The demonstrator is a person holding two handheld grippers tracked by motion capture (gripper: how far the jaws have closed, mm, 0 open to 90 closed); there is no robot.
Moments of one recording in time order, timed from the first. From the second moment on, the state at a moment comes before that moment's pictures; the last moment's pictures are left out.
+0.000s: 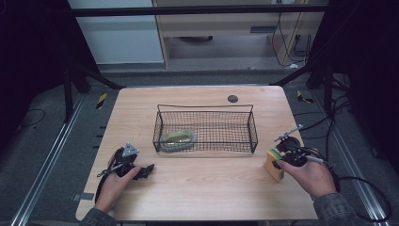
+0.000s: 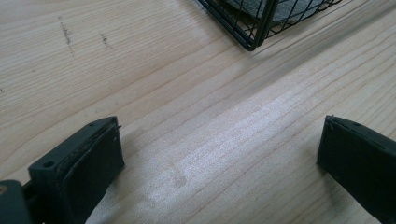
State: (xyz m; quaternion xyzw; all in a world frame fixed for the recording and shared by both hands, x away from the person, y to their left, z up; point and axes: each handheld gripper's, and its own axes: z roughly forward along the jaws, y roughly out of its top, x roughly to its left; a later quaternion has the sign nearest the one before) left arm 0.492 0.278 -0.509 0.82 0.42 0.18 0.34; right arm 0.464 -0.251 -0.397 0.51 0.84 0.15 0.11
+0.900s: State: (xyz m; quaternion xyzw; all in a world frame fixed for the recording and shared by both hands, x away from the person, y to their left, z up) left arm 0.492 0.278 -0.509 0.82 0.42 0.19 0.34; right arm 0.493 -0.237 -0.311 0.52 0.80 0.21 0.19
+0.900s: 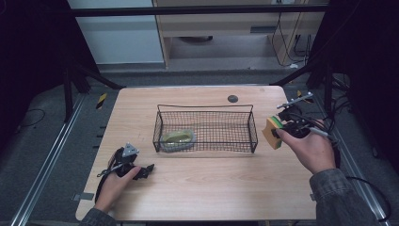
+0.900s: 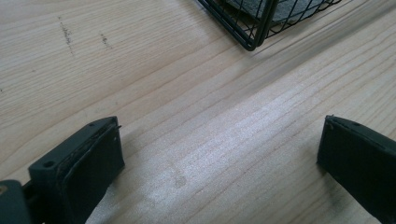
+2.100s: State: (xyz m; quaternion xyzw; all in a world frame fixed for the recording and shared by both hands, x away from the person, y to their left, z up) left arm 0.492 0.278 -0.509 0.82 0.42 0.19 0.34; right arm 0.517 -0.210 -0.282 0.51 0.78 0.26 0.25
